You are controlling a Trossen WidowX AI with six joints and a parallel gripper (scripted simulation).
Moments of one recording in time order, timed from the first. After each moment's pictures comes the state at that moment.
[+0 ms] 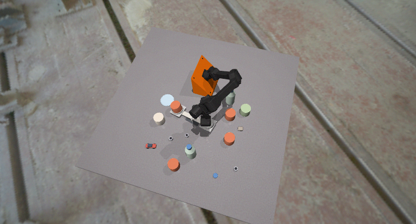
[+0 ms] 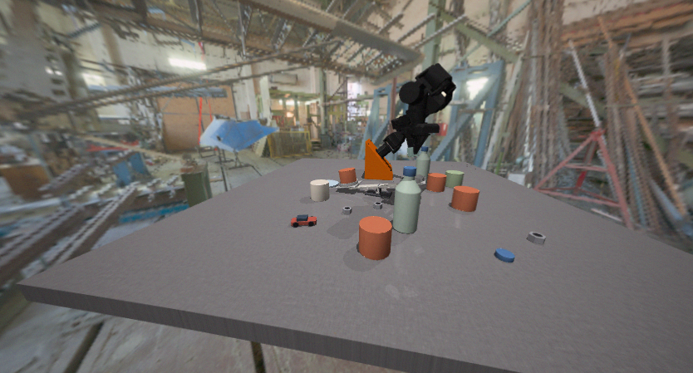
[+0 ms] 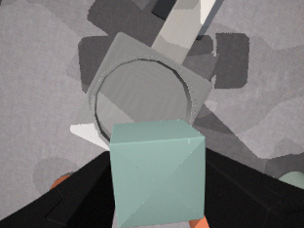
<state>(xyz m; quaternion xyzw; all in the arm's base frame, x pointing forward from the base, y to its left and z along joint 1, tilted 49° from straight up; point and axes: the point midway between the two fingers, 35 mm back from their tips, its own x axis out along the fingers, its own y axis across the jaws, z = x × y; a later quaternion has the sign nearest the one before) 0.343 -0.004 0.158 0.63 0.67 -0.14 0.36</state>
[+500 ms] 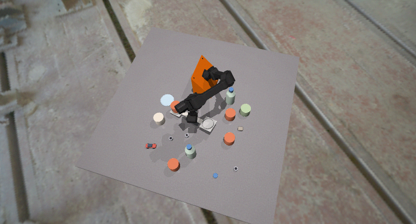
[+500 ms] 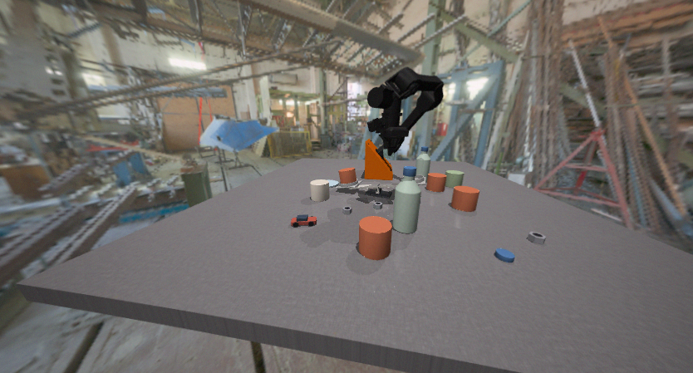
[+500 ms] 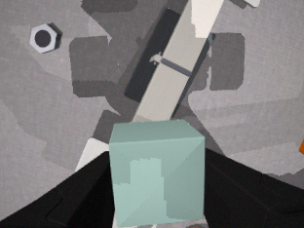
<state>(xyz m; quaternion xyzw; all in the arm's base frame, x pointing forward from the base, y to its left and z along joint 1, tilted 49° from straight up) 0.341 -0.054 0.091 0.63 0.68 -0.17 0.35</state>
